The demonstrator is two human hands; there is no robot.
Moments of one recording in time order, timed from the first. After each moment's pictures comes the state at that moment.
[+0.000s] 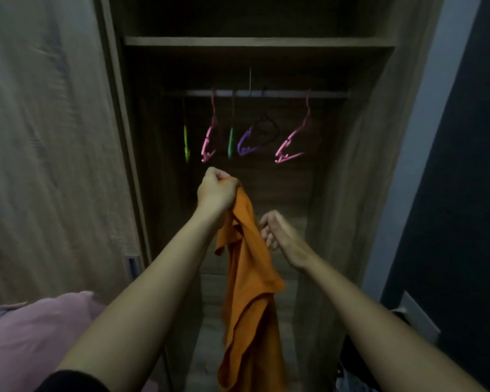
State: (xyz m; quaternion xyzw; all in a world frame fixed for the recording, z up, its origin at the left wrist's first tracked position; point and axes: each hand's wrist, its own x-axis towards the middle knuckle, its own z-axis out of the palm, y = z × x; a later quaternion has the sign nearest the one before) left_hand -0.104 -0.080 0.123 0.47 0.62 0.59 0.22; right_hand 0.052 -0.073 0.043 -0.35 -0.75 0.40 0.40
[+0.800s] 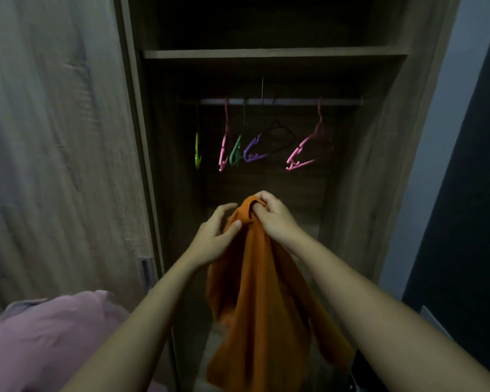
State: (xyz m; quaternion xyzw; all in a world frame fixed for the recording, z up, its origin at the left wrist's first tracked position) left_hand -0.152 -0.103 0.055 0.70 0.54 0.44 0.17; right_hand 0.005 -0.066 0.091 -0.37 -0.75 0.33 0.45
